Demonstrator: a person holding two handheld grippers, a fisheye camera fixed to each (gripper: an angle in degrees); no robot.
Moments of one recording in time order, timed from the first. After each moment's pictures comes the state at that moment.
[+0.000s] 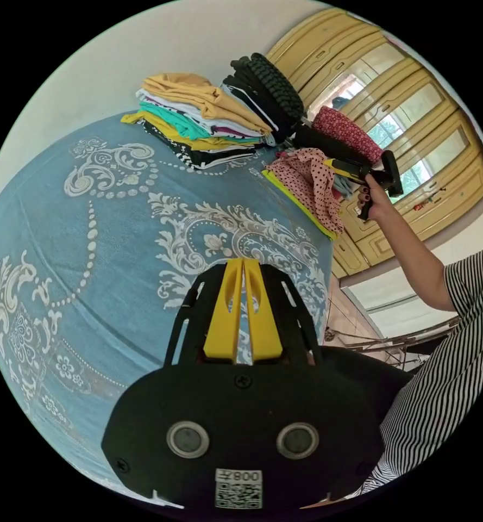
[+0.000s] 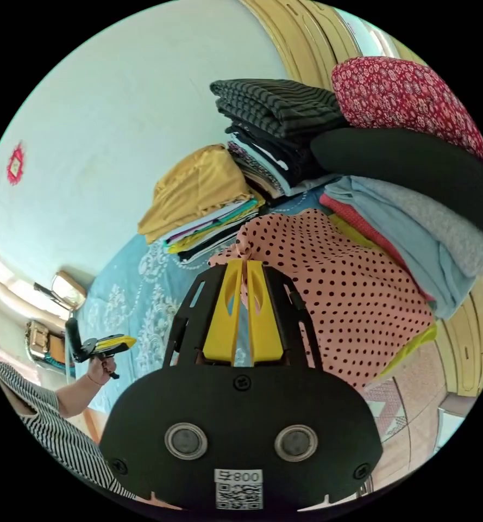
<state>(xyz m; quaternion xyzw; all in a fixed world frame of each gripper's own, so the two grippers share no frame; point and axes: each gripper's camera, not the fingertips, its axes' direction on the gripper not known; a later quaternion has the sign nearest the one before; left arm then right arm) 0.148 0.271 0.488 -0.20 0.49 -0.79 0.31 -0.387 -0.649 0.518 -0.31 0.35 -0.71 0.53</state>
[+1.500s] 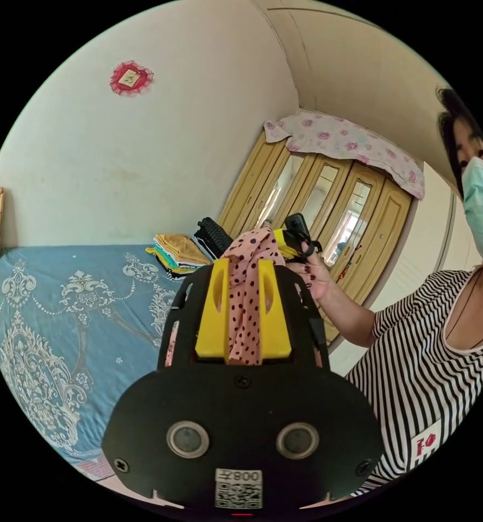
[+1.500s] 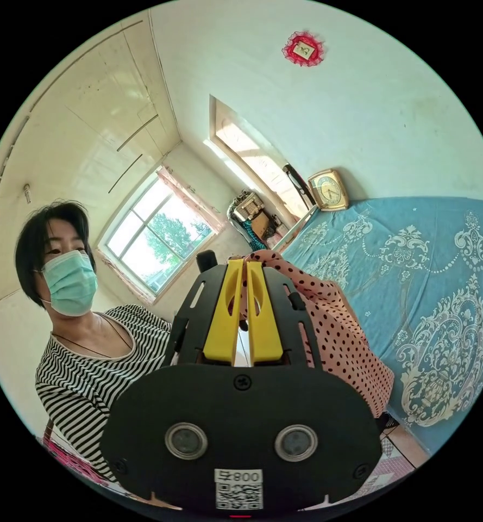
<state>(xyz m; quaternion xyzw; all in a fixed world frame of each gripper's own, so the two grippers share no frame) -0.035 0.123 -0.307 -0.06 0.16 -0.91 0.38 -0.571 -0.287 0.419 -0.82 0.00 -0.48 0.31</state>
